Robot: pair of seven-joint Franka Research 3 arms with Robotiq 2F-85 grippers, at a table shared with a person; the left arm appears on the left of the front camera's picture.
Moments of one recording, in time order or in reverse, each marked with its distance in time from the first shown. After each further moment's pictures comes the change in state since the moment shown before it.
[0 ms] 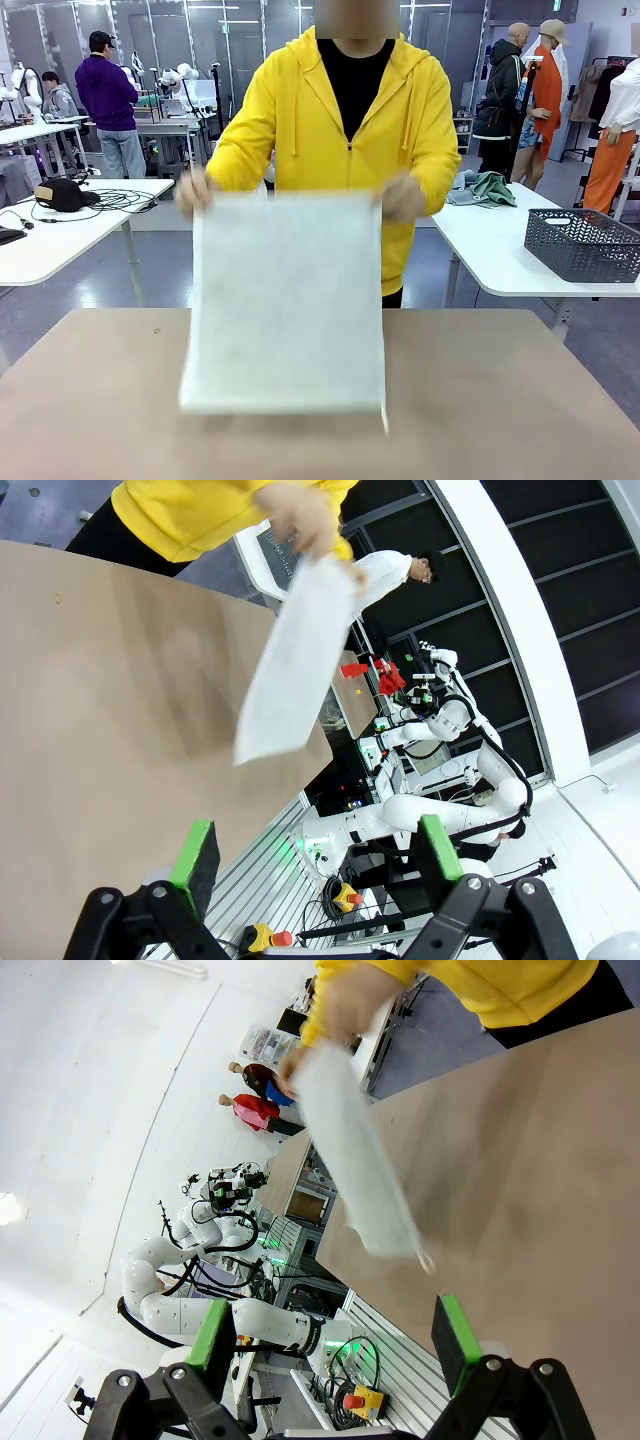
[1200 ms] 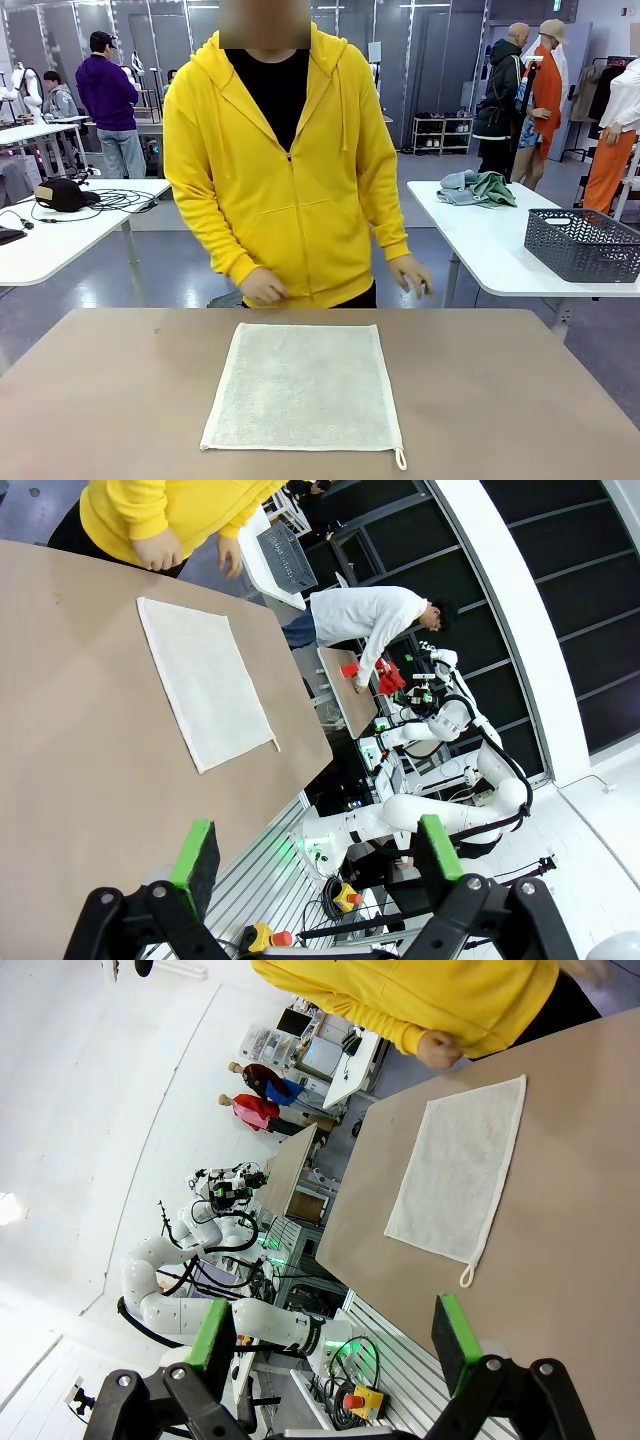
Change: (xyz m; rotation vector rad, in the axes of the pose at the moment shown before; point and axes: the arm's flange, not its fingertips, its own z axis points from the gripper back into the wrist) left arm 0.000 0.000 0.000 0.000 0.000 0.000; right arm 0.000 0.000 0.000 0.000 0.000 0.000
